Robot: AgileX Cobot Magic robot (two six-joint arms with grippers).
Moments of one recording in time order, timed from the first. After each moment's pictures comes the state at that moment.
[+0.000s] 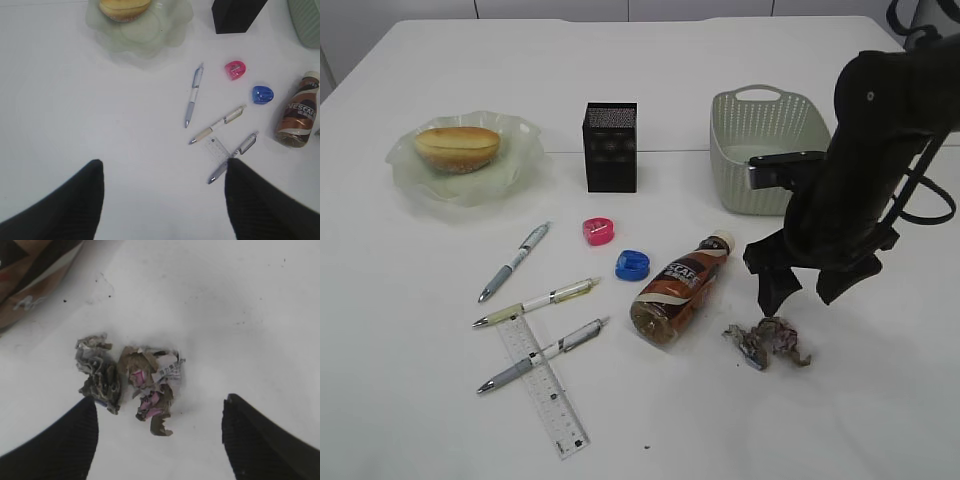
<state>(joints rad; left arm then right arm) -0.11 1.21 -1.50 -0.09 1.26 -0.05 0.27 1.91 -1.29 0.11 0.93 -0.05</state>
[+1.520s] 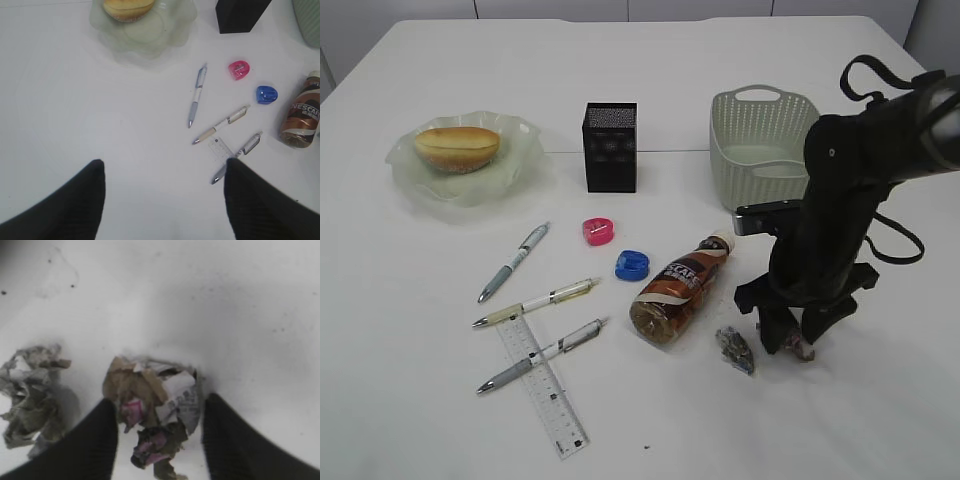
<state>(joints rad) -0.11 1.21 -1.50 -0.07 1.26 -0.05 0.27 2.07 -1.29 0.11 0.88 -0.06</state>
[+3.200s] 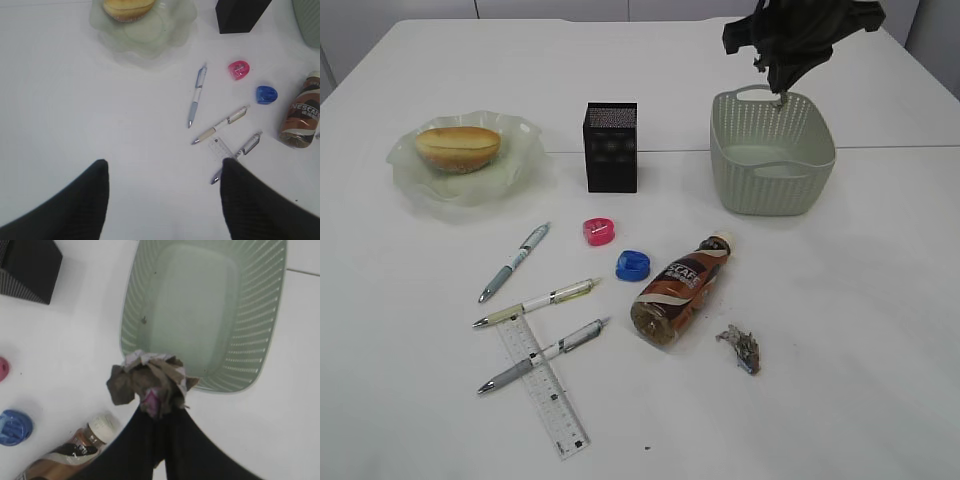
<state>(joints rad) -0.11 1.21 -1.50 -0.07 1.26 -0.05 0.26 2.13 -2.17 -0.14 1.23 0.11</state>
